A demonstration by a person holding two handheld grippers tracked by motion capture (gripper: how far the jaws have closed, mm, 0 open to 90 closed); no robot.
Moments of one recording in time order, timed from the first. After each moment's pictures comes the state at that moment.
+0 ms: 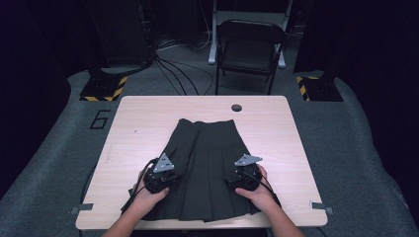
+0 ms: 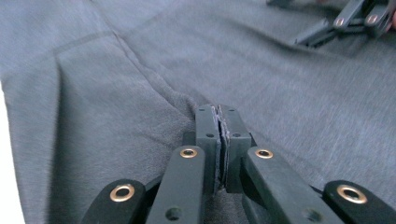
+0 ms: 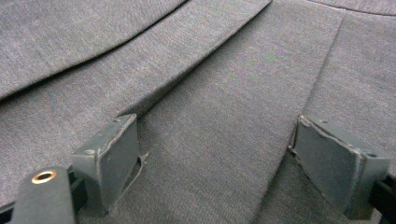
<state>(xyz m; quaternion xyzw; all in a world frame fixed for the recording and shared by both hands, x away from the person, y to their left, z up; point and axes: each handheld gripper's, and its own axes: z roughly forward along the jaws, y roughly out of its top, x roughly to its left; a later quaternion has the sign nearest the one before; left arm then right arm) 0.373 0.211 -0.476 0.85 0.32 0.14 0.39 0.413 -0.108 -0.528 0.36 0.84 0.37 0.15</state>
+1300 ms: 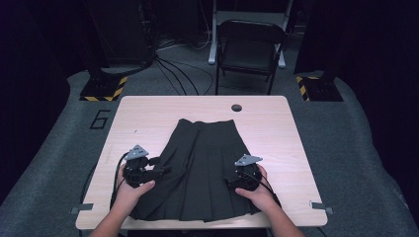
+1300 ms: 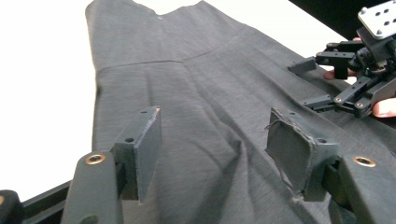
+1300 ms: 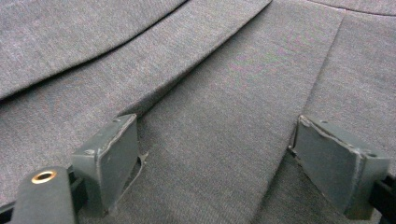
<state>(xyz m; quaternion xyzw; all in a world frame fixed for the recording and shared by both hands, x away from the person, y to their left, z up) 0.372 0.268 -0.438 0.76 0.44 0.12 0.46 0.413 -0.108 -0.528 0.36 0.84 0.37 0.15</state>
